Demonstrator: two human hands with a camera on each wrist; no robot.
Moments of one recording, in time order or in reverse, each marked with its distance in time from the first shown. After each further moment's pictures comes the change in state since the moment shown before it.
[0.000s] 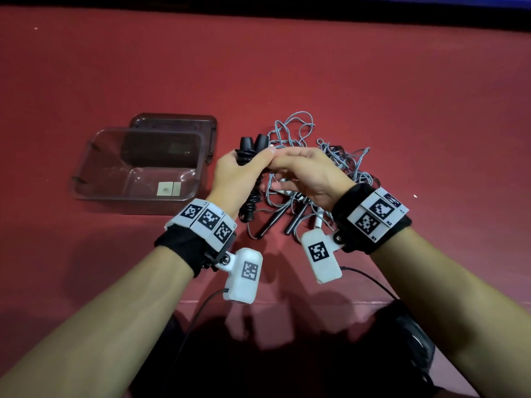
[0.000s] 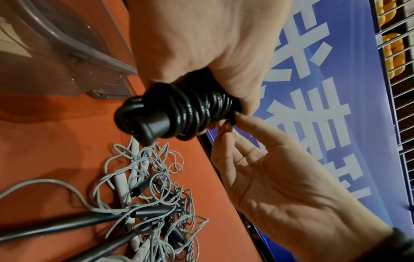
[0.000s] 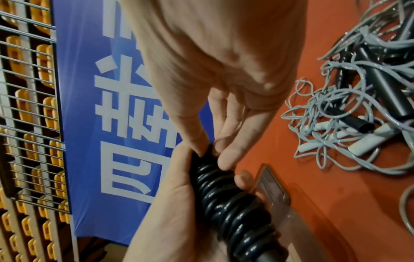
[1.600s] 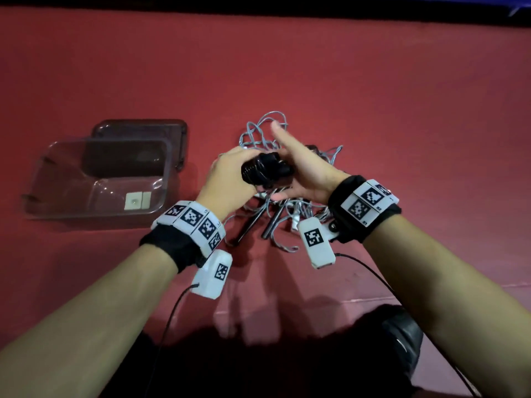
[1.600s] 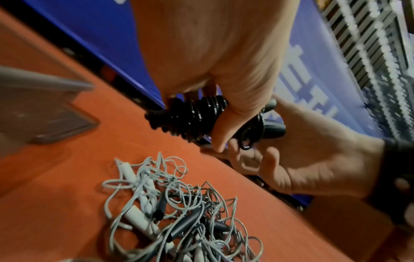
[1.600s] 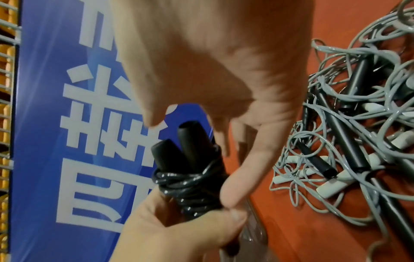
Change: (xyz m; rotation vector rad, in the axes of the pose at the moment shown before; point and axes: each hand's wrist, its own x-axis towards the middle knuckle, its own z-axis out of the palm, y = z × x) left_hand 0.026 -0.007 0.028 0.682 -0.257 0.525; right_hand 0.018 -0.001 -0.060 -0.043 -0.194 0.168
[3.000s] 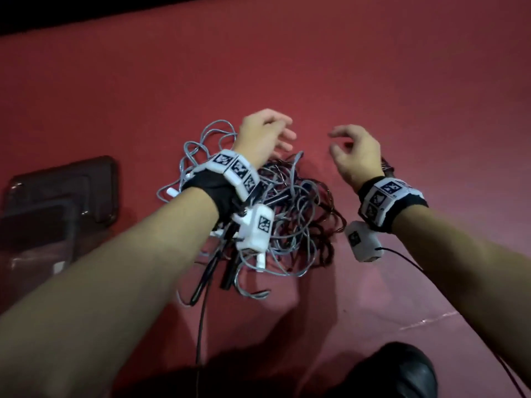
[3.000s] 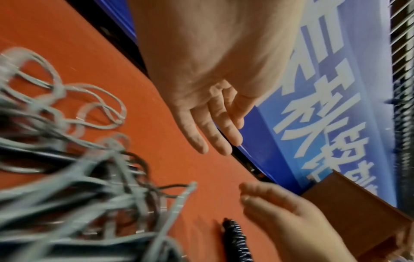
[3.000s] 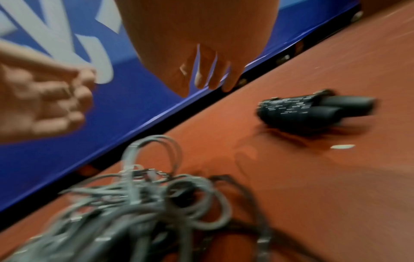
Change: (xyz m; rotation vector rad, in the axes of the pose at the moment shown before) left_hand 0.191 0.061 0.156 -0.492 -0.224 -0.244; right_hand 0.058 0.065 -0.249 -0.611 1.007 -0.431
